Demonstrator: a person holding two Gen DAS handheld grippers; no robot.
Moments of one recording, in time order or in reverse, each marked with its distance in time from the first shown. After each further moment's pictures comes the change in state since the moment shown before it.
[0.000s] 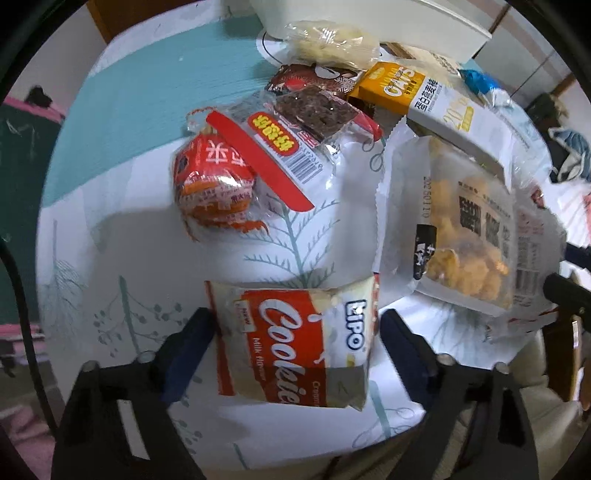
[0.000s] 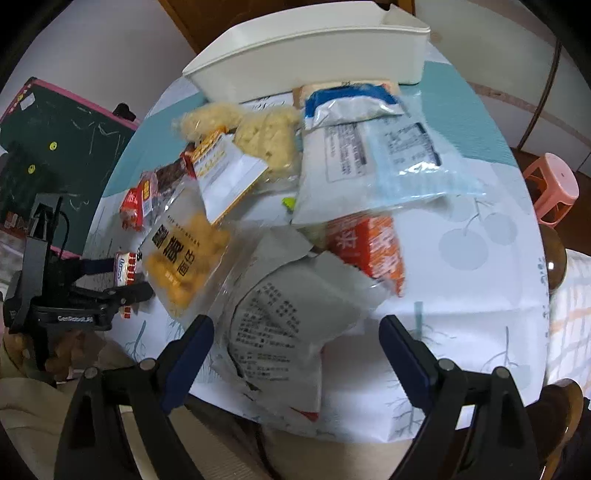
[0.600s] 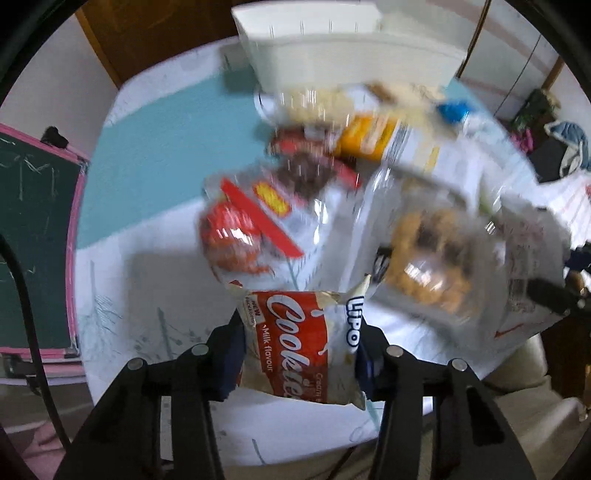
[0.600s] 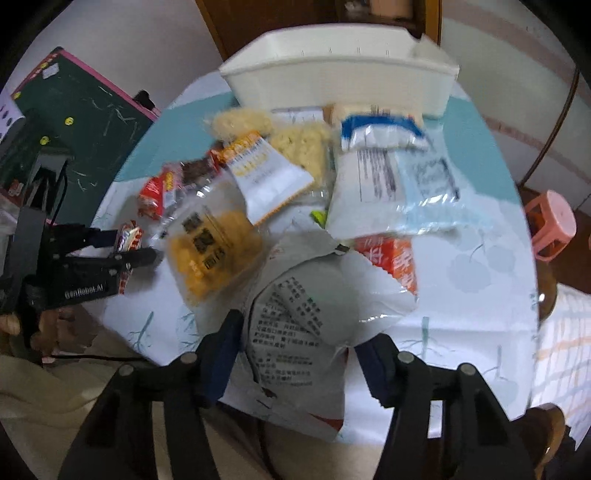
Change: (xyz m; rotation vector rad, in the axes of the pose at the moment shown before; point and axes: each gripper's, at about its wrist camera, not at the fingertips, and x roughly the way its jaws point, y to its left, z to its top) left arm -0.067 -0.043 0.020 0.046 -0.142 0.043; right arm -0.028 0.026 -0.003 -0.118 -0.093 -0.023
